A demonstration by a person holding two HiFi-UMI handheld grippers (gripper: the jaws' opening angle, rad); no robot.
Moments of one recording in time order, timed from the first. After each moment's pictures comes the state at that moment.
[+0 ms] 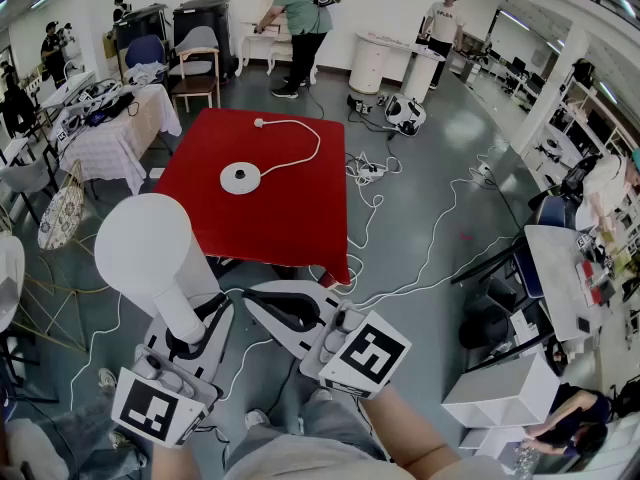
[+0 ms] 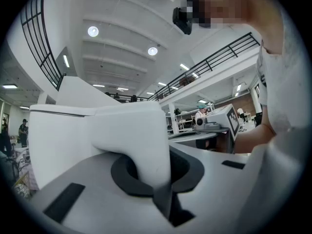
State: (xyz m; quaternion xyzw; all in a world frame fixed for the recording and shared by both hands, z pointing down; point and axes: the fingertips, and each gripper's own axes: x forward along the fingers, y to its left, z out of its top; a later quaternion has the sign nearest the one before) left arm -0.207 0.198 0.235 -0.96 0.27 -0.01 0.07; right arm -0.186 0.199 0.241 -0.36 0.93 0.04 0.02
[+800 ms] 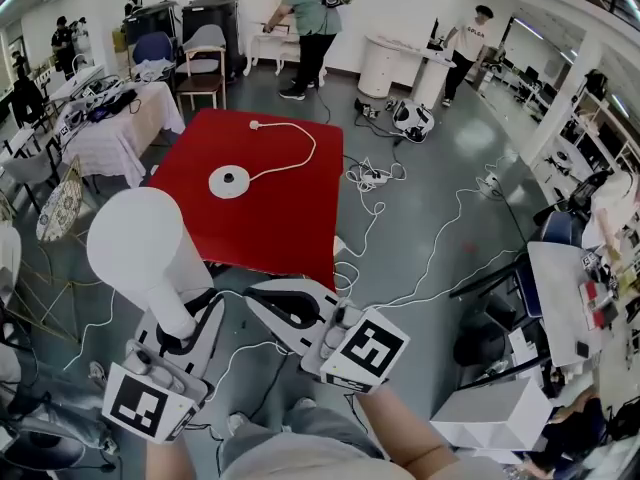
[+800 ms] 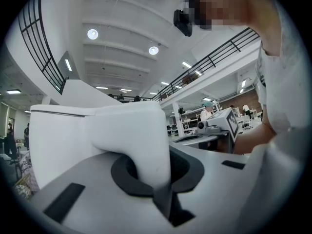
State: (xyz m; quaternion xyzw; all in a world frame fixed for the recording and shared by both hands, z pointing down) left arm -0.142 0.184 0.231 -0.95 0.30 0.00 0.08; right arm -0.111 0.187 0.249 -0.33 0.94 0.03 0.03
